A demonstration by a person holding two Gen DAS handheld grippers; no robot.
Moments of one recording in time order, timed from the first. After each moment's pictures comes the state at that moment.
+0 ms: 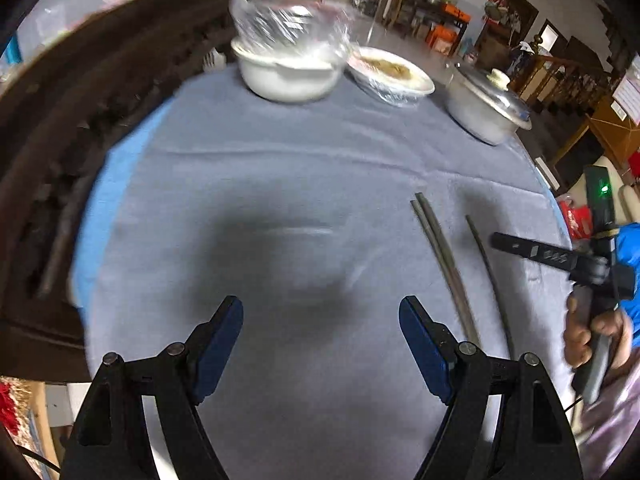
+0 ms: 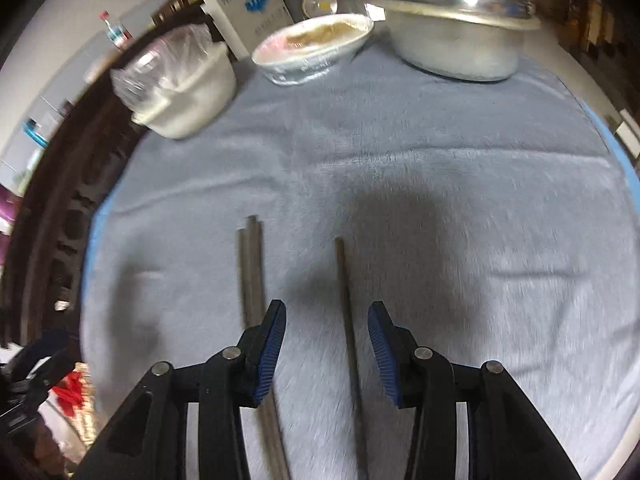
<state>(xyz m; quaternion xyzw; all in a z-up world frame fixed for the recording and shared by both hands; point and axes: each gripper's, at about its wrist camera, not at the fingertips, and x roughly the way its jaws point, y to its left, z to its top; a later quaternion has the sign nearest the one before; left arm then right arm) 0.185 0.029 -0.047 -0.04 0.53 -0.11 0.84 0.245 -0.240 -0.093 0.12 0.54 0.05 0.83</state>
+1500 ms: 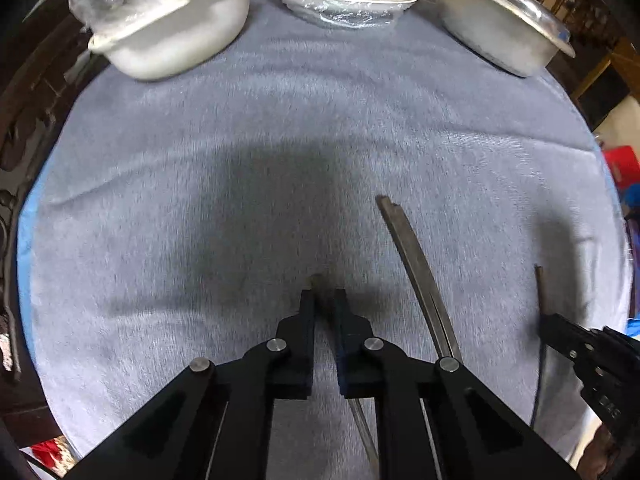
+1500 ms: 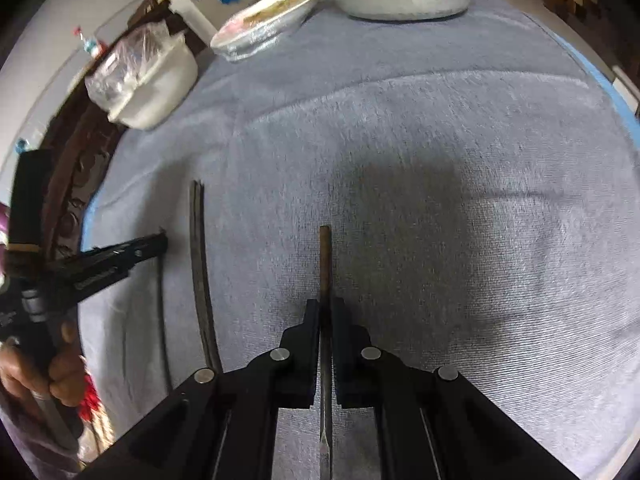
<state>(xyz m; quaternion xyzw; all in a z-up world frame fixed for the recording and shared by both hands) 0.280 -0.087 -0.115 0.05 0.62 -0.10 0.78 0.213 -0.287 -0.122 0.16 0.58 0.05 0.80</state>
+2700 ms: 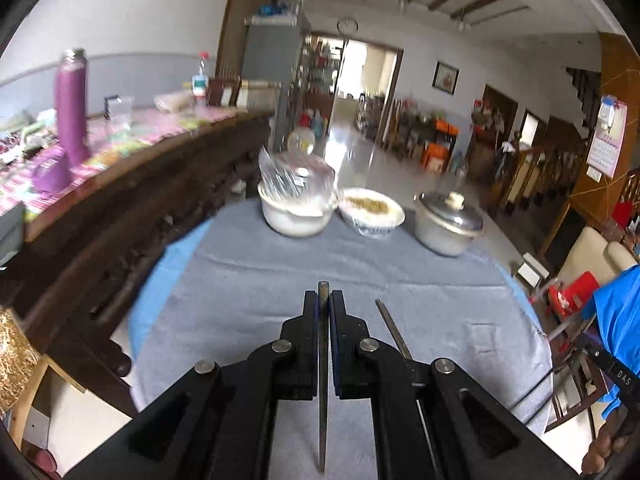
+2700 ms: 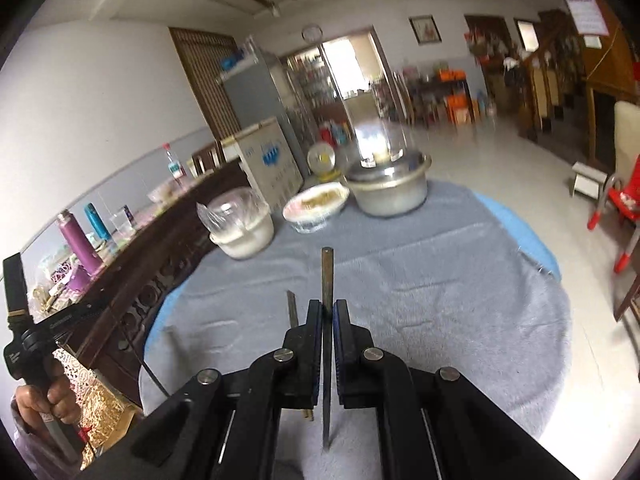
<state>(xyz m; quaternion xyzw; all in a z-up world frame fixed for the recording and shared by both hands) 0.049 0.061 0.076 -0.07 0.29 -0.08 0.95 -0.019 -0.281 0.048 0.16 0.26 0.02 0.95</state>
